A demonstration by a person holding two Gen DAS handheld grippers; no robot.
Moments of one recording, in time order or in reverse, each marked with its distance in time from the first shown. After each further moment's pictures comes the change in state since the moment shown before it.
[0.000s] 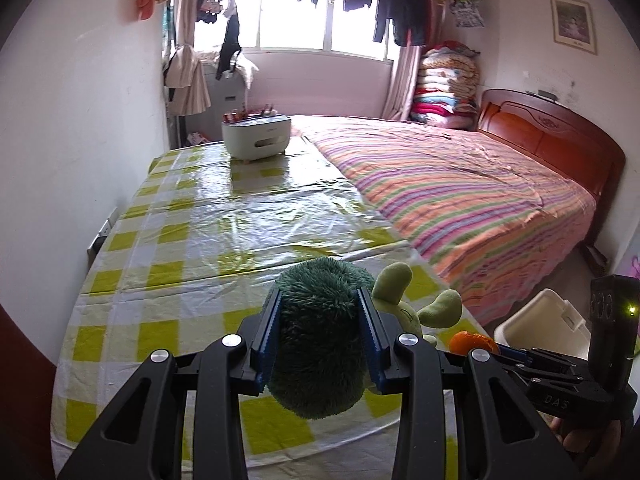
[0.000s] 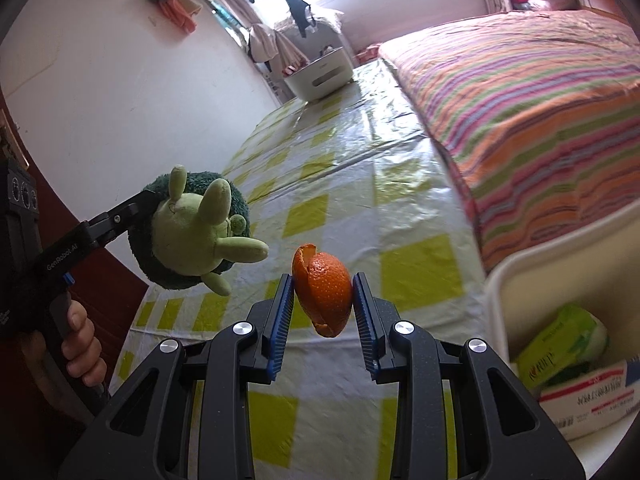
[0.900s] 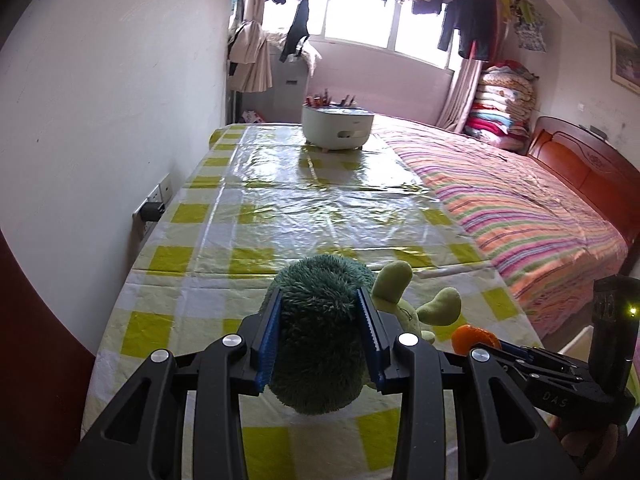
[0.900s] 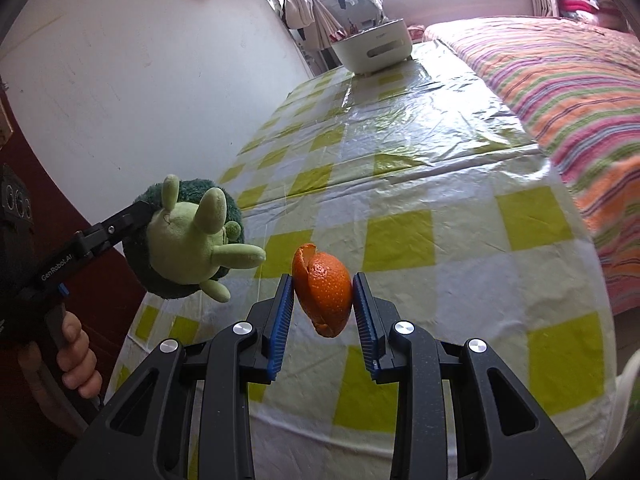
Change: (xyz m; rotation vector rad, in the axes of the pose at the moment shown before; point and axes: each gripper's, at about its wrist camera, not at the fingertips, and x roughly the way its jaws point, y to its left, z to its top) left arm 0.012 0.109 0.000 -0.159 0.023 0.120; right arm 0.098 0.082 0.036 -0.115 0.106 0.044
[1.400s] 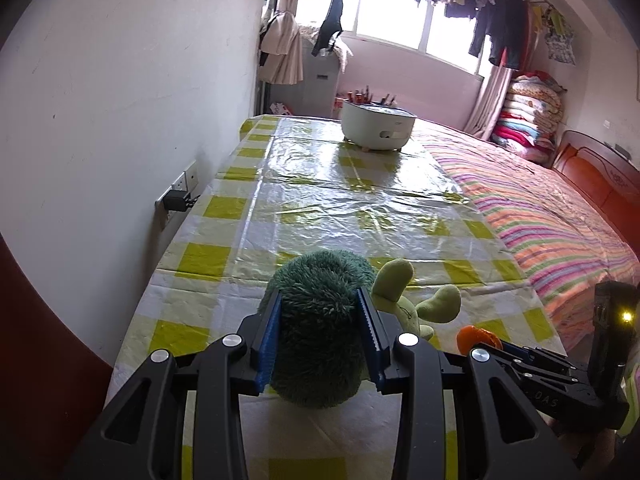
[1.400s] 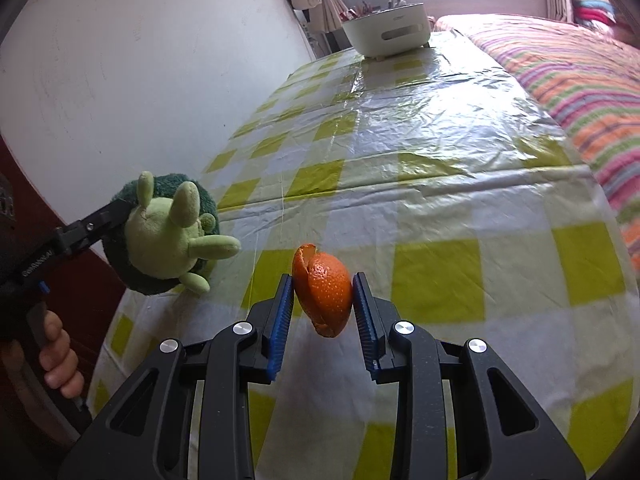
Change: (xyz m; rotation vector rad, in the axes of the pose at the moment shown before) left arm 0.028 0.048 0.010 -0.074 0.017 0.068; right arm 0.059 0.014 0.022 -0.047 0.060 -0.028
